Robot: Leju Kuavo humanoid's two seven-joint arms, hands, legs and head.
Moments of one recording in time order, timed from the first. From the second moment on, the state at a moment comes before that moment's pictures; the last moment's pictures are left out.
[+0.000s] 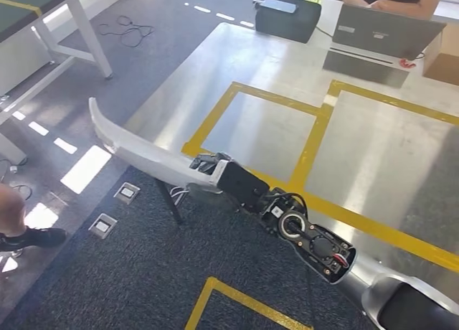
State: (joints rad) left arm -0.08 0.17 -0.70 -0.19 0.77 0.23 0.16; right arm -0.46 -0.10 0.69 -1.43 -0.20 -0.07 -0.22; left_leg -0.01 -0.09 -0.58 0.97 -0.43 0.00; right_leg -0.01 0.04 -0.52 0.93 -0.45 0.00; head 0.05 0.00
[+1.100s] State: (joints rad) left arm -0.08 0.17 -0.70 -0.19 0.80 0.22 0.15; right arm -0.30 -0.39 0.34 -1.47 -0.17 -0.25 -0.12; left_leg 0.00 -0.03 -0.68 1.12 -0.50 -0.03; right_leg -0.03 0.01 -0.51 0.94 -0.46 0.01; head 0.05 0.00
